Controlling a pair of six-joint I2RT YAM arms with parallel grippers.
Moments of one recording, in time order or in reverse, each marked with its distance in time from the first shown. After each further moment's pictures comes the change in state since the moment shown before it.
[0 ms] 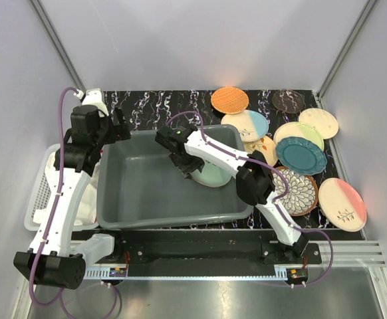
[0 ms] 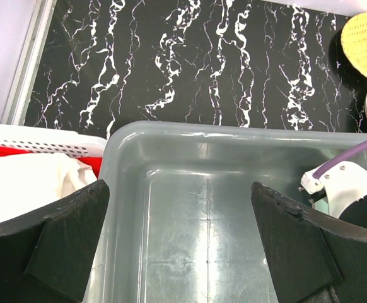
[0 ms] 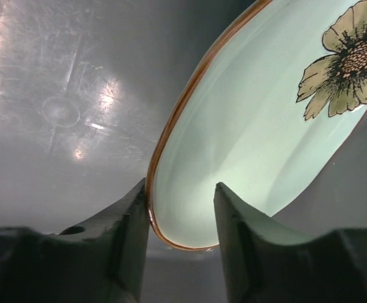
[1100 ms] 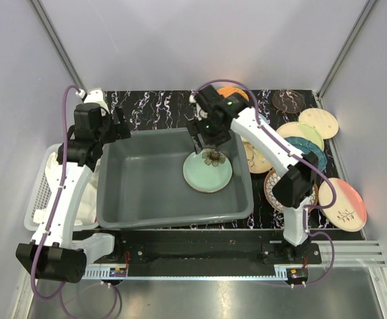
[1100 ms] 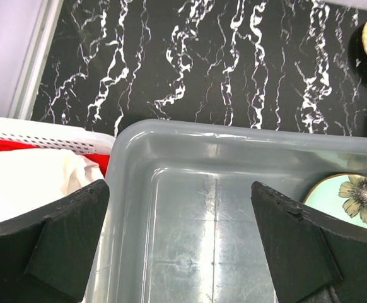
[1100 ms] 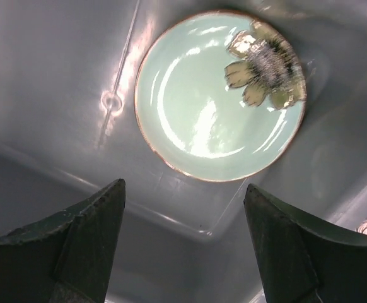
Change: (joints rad) left arm 0.007 0.039 0.003 0.000 -0.027 -0.002; right arm -0.202 -0.342 -0.108 0.083 -0.253 -0.063
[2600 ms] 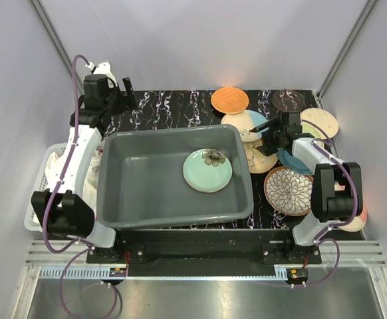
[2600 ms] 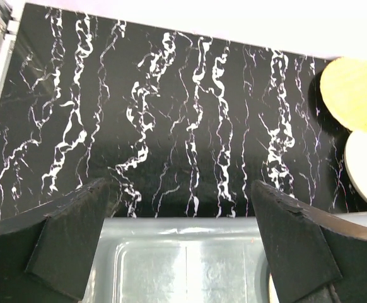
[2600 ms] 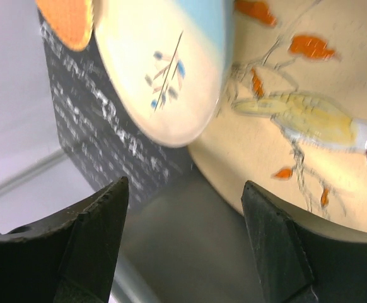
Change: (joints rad) left arm 0.028 0.362 0.249 0.169 0.118 -0.026; right arm -0.678 -0.363 -1.045 1.027 -0.211 0.954
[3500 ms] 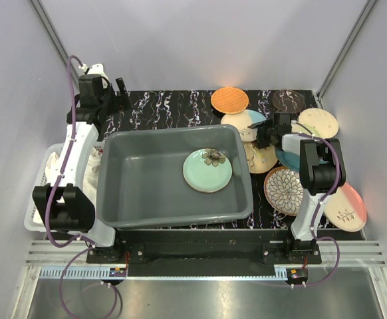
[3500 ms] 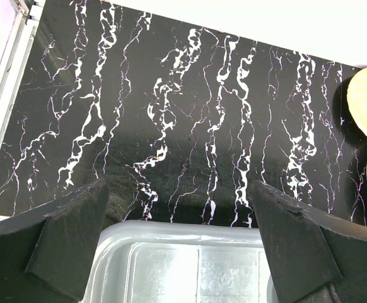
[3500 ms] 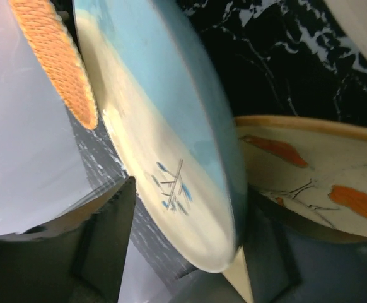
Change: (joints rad) left arm 0.068 0.046 0.019 -0.008 0.005 -0.008; right arm 0.000 0.333 0.084 0.305 0.064 0.167
